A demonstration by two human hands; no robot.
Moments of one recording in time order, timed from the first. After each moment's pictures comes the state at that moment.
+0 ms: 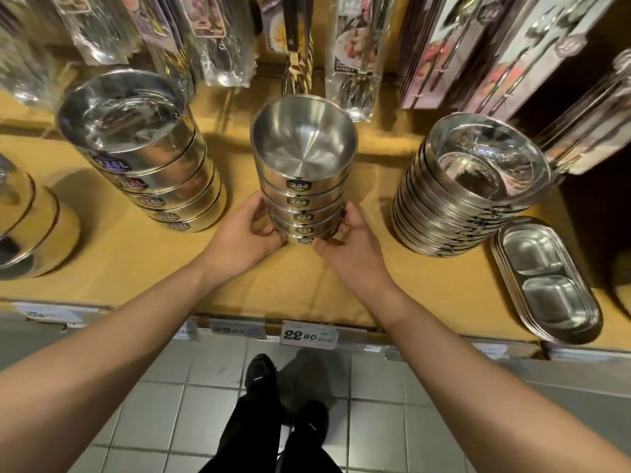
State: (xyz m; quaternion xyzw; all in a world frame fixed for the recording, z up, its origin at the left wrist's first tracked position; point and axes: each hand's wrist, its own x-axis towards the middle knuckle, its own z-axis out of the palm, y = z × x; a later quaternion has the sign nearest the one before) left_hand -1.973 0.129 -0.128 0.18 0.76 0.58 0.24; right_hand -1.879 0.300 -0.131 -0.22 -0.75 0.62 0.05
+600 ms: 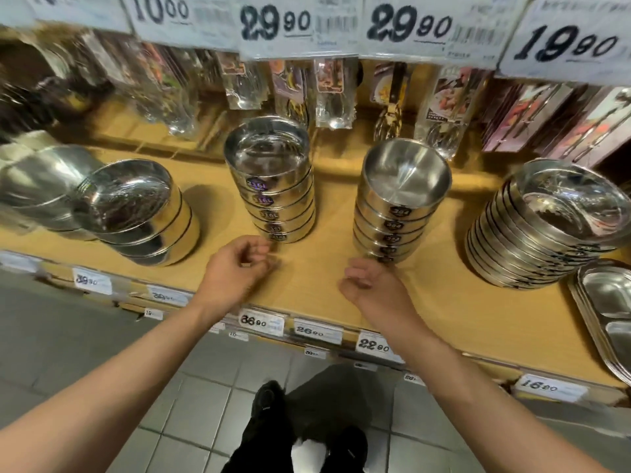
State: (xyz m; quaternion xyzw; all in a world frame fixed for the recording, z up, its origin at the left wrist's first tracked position) left_hand -1.956 -0.009 -0.092 0.04 0.85 0.50 0.15; right_hand -1.864 0.217 -0.106 -0.23 -0.74 0.62 -0.10
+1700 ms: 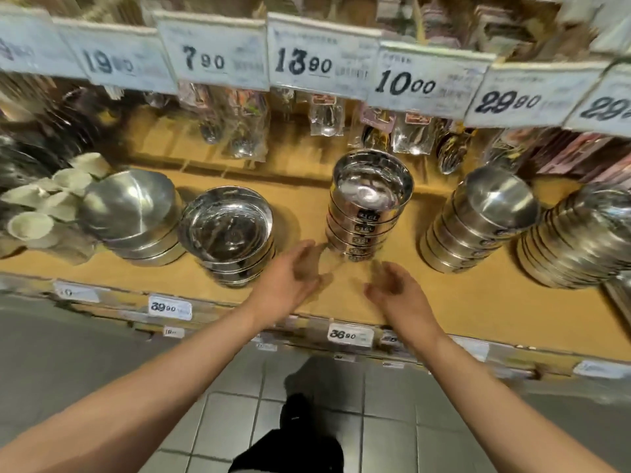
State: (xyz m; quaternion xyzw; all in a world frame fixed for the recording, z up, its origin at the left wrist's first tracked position) left_hand -2.004 -0.102 -0.067 0.21 0.83 0.46 0.22; right_hand -1.904 0.088 -0.078 -0.31 -0.73 0.61 -0.01
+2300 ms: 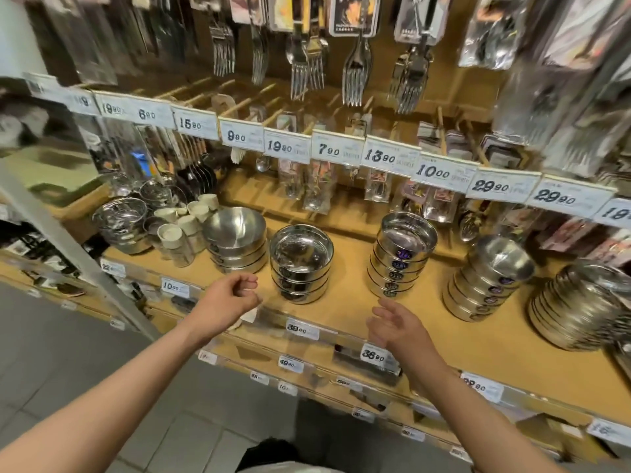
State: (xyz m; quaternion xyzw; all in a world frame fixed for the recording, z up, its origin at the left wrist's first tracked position) left_hand -1.952 -0.280 0.010 0.00 0.83 0.54 0.13; right_hand -1.858 0.016 -0.017 -0.20 -0.70 0.68 -0.04
